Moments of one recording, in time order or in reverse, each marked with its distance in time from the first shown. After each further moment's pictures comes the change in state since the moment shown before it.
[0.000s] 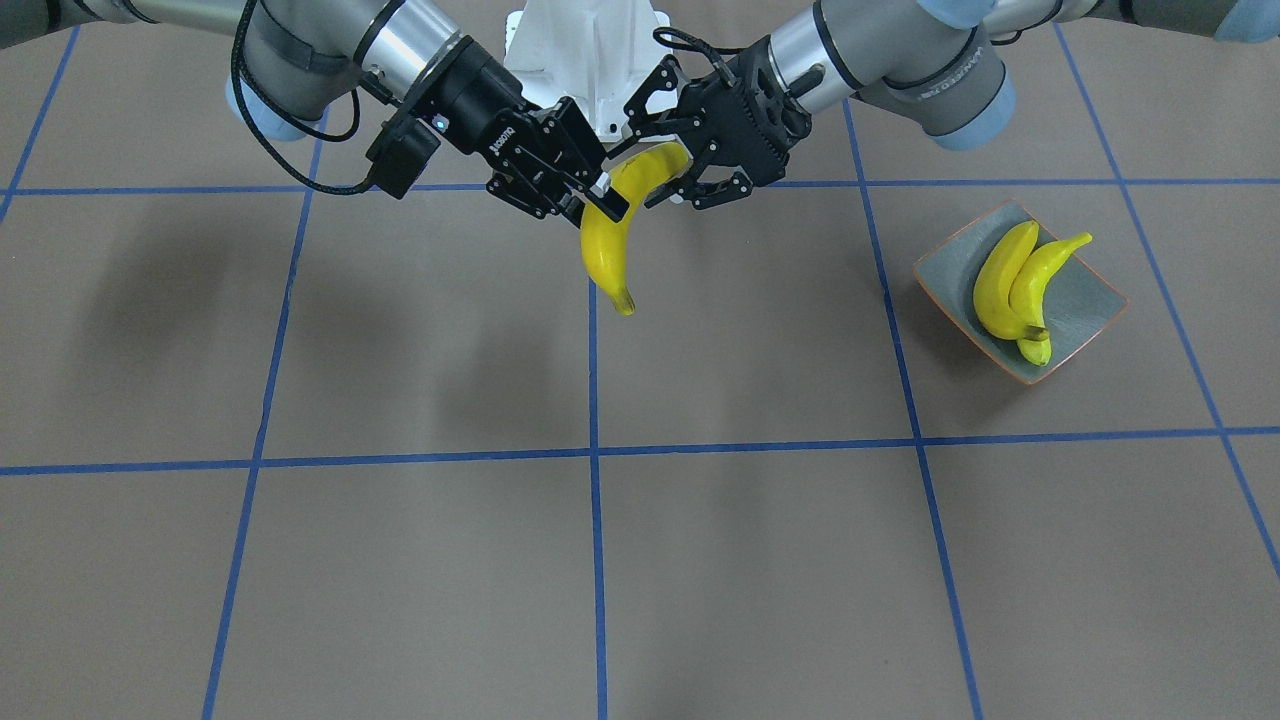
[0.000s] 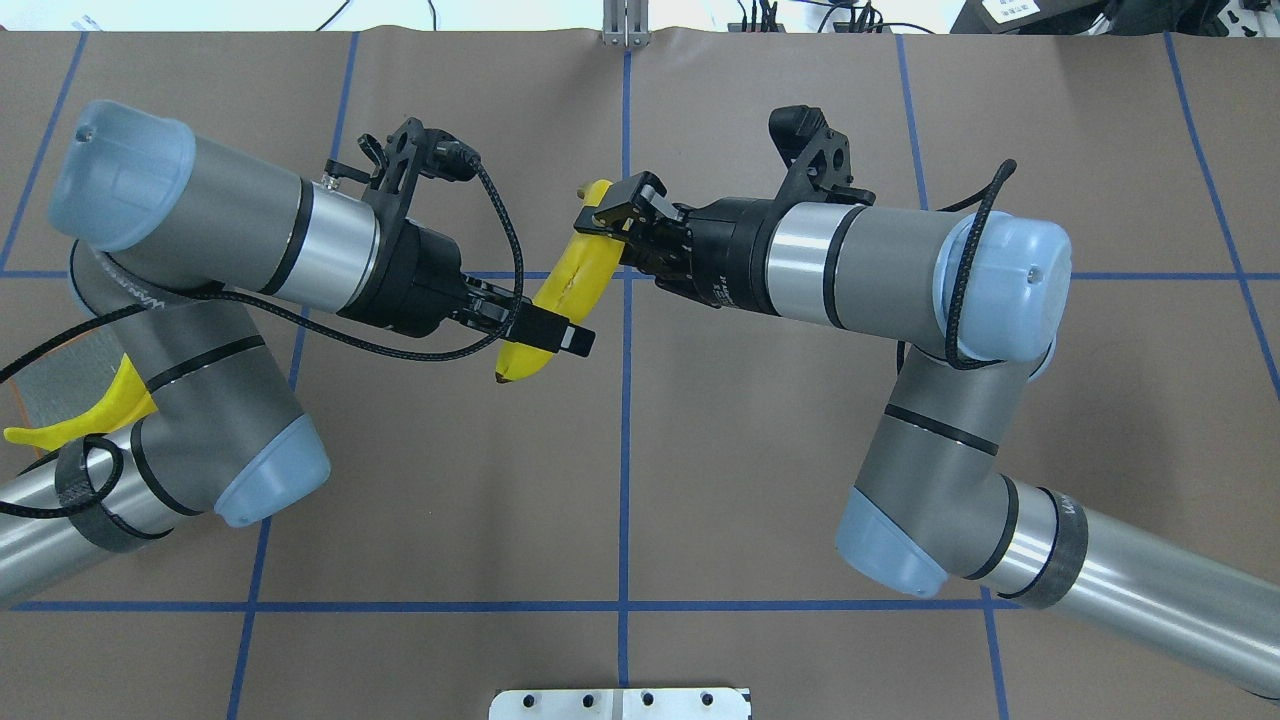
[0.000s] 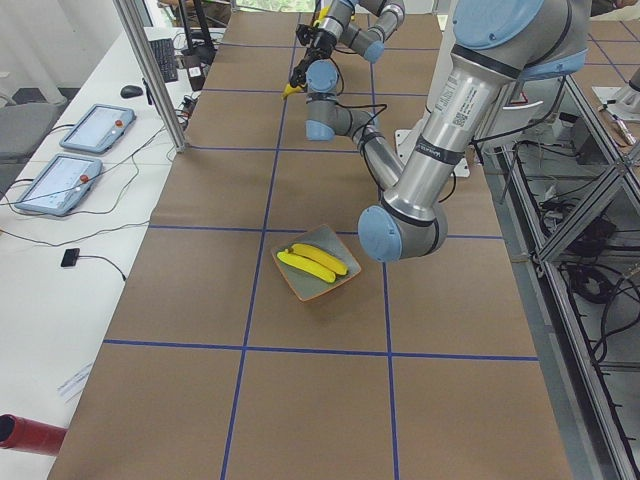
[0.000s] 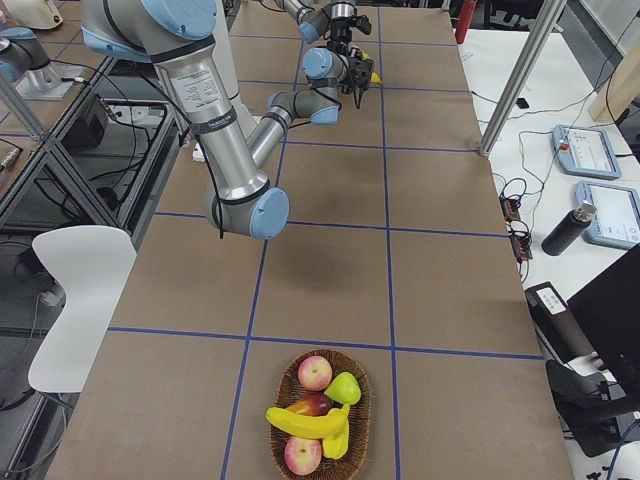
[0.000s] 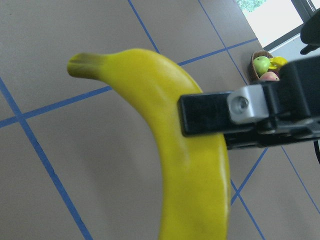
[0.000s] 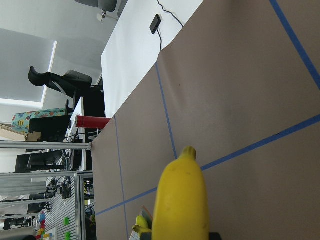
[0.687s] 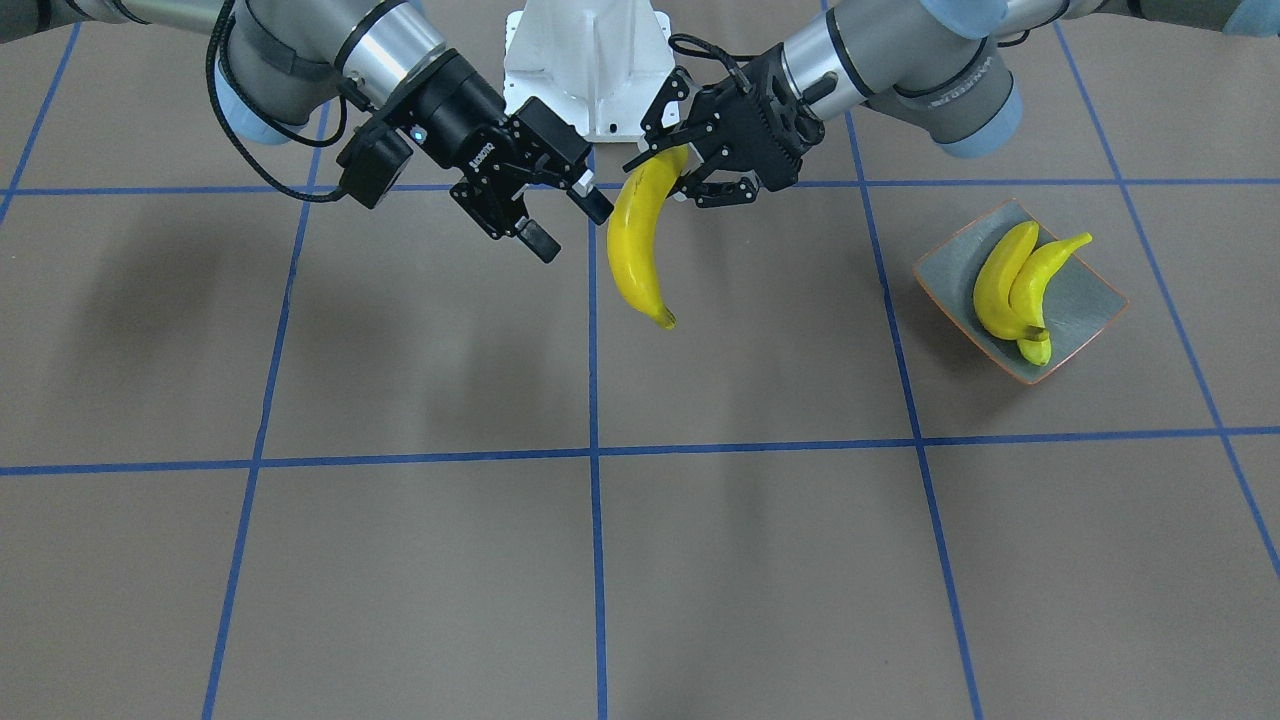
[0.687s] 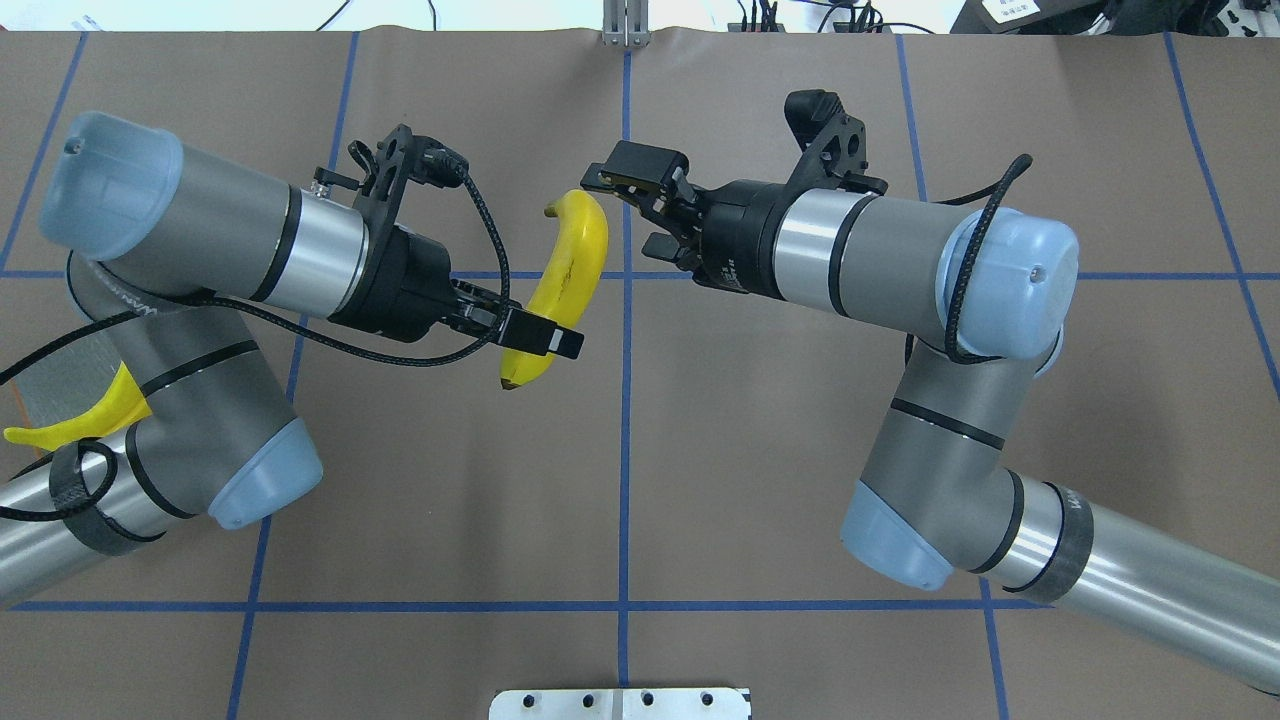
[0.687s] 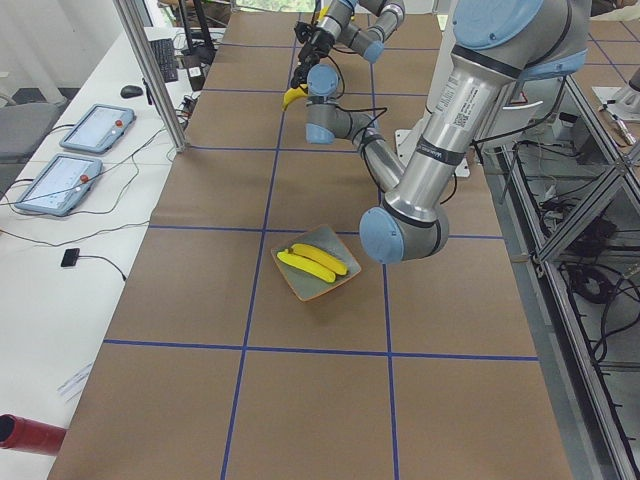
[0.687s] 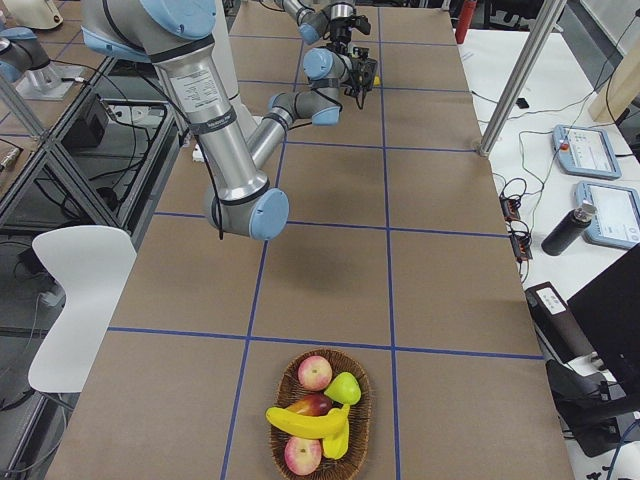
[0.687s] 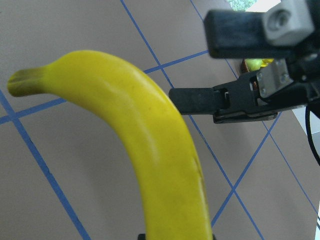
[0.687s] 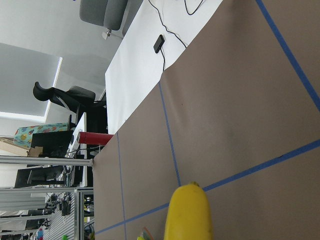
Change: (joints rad) left arm -0.003 0.057 0.005 -0.036 0.002 0.001; right arm 0.051 -0.029 0.001 -0.039 -0.030 -0.036
